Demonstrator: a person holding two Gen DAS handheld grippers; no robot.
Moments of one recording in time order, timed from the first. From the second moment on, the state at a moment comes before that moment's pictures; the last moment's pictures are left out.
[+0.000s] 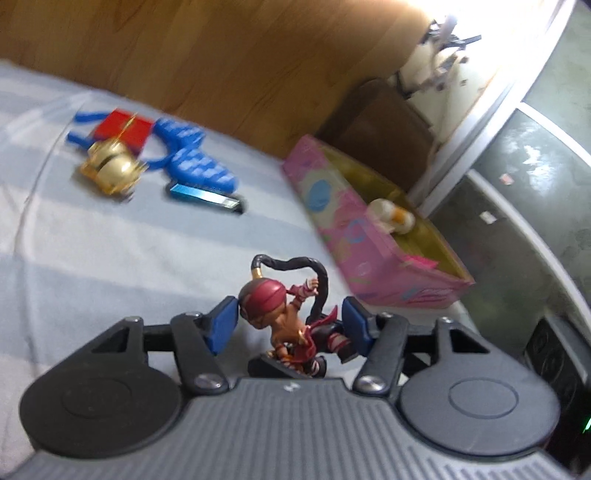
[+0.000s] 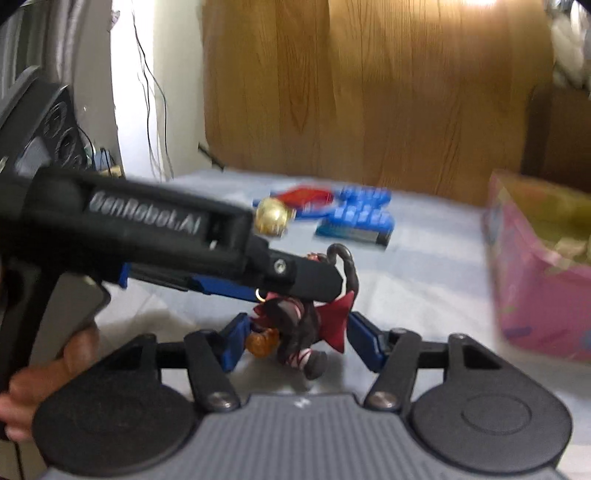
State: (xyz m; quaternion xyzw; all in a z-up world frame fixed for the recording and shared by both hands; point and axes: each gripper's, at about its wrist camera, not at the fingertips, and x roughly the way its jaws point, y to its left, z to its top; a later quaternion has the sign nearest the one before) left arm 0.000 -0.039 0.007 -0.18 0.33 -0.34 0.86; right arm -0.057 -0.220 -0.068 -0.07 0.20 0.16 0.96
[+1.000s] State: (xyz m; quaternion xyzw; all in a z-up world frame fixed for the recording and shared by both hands) left arm 0.028 -0.180 0.048 -0.05 0.25 -0.40 0.88; right arm -0.073 -0.417 -0.044 0.04 0.06 -0.12 0.99
